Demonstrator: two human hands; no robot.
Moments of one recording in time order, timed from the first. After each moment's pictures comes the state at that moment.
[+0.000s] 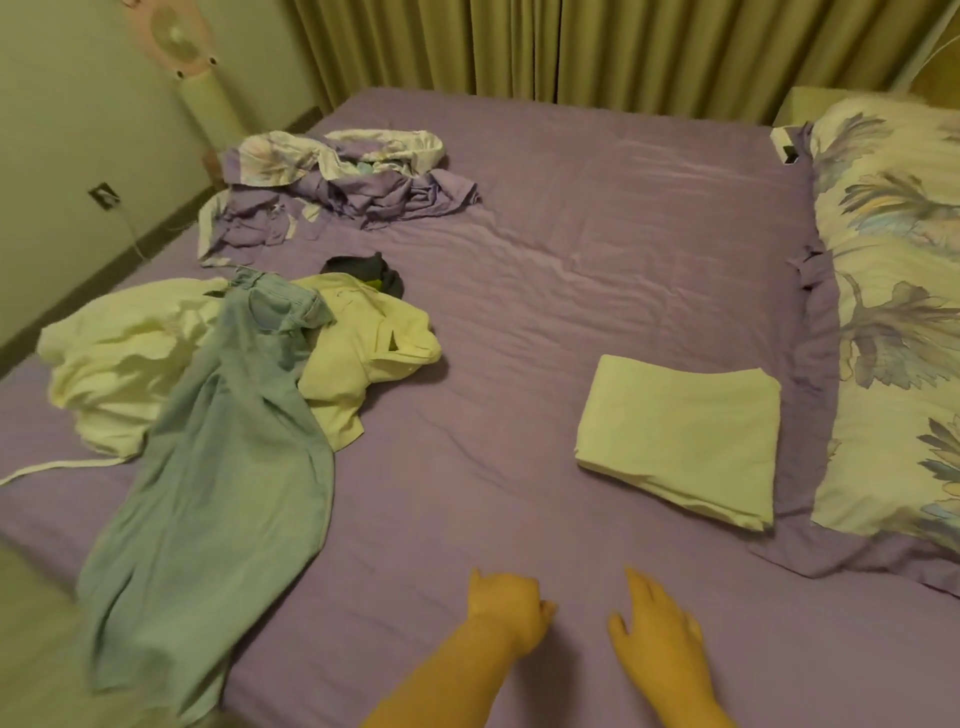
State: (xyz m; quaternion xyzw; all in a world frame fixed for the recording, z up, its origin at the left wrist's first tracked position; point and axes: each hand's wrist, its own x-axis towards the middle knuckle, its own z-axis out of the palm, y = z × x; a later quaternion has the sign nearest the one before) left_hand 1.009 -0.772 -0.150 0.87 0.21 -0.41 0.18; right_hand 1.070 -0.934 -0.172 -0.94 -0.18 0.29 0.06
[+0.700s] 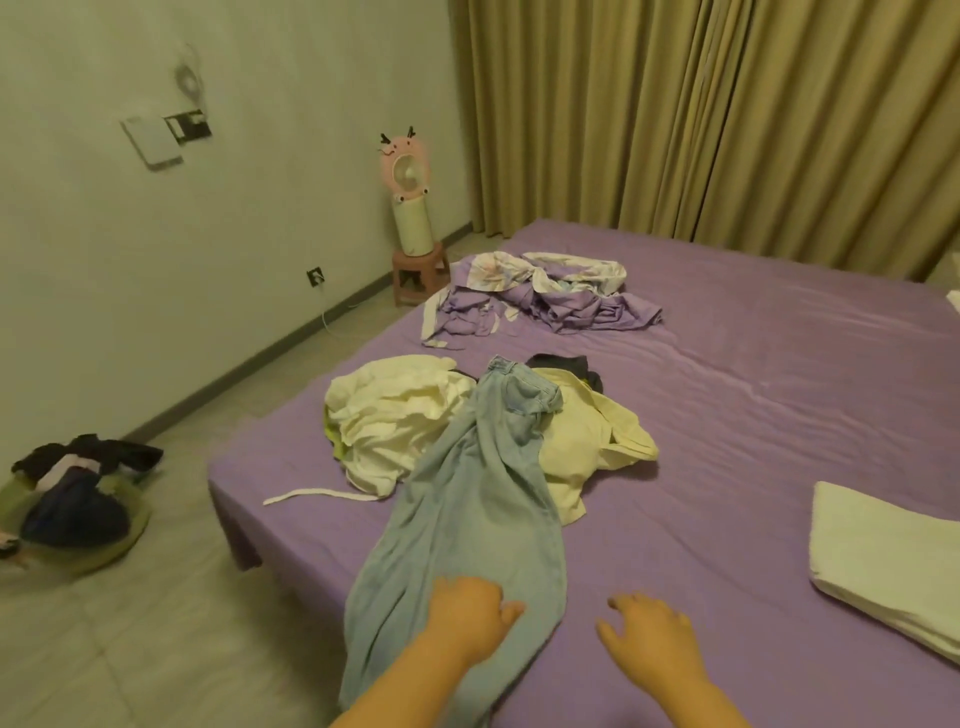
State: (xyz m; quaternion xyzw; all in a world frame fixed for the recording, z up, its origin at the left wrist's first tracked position) left_hand 0.736 -0.470 -0.017 0.90 0.34 -0.24 0.16; right_hand 0.879 -0.635 -0.046 -0.90 -0.36 0.25 0.01
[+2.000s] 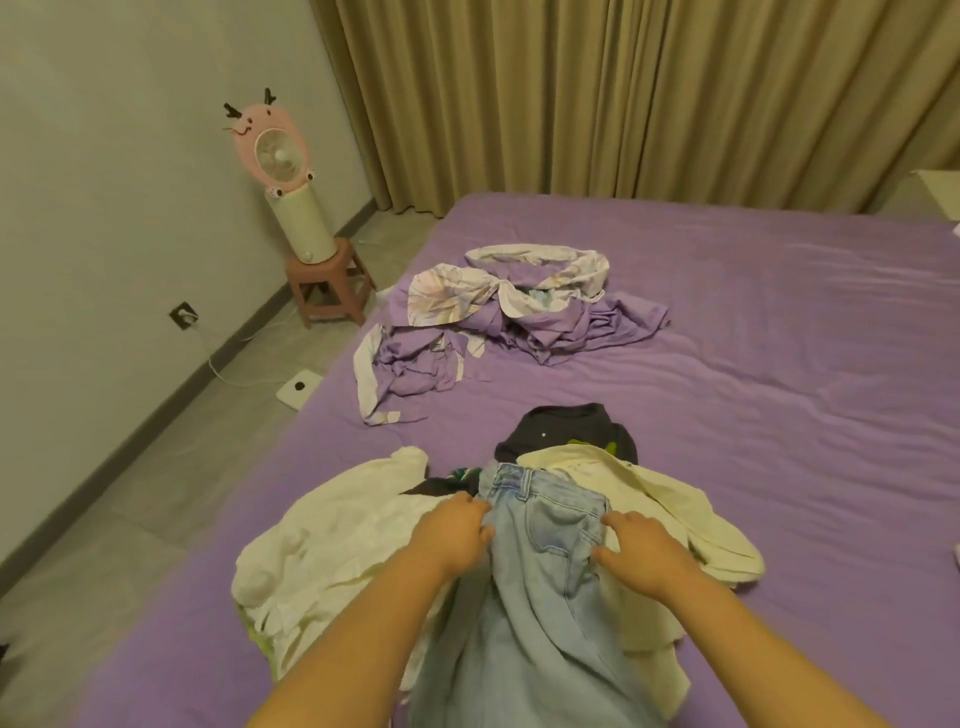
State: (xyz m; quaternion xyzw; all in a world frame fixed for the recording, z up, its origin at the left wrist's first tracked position) left_hand 1.012 -0.069 -0.049 0.95 0.18 -0.20 0.16; right_hand 1.125 -0.285 -0.076 -0.91 -0.28 0.29 0.08
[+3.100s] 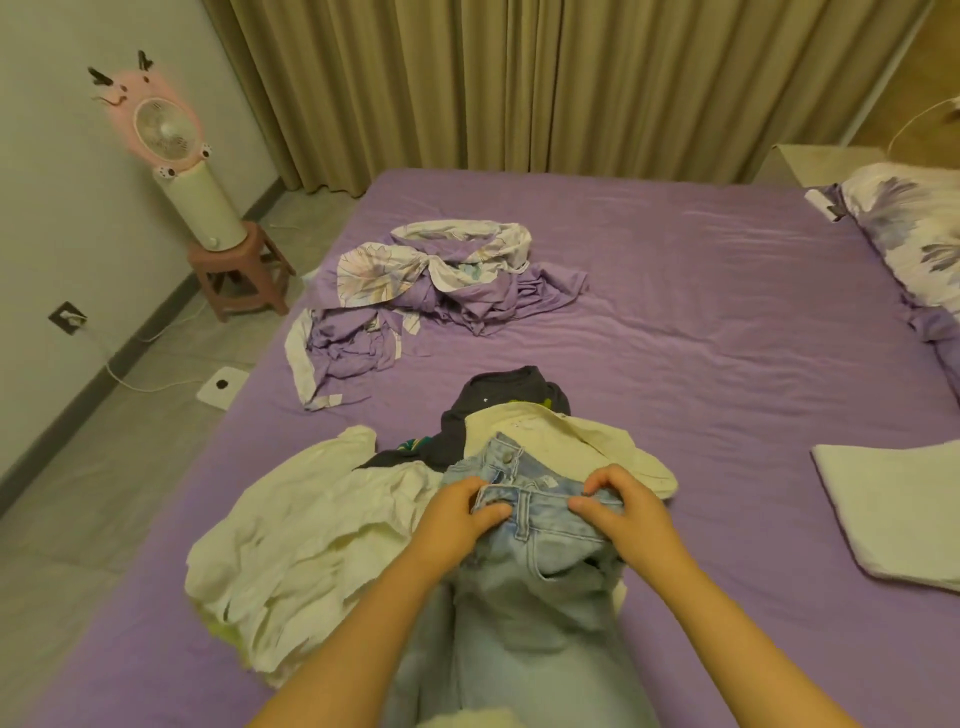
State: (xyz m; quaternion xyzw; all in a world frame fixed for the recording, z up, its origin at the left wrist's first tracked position) left_hand 0.976 -0.129 -0.034 0.86 0.17 -0.07 0.48; right_hand 1.047 -0.340 -0.009 -0.84 -0.14 0.17 0.50
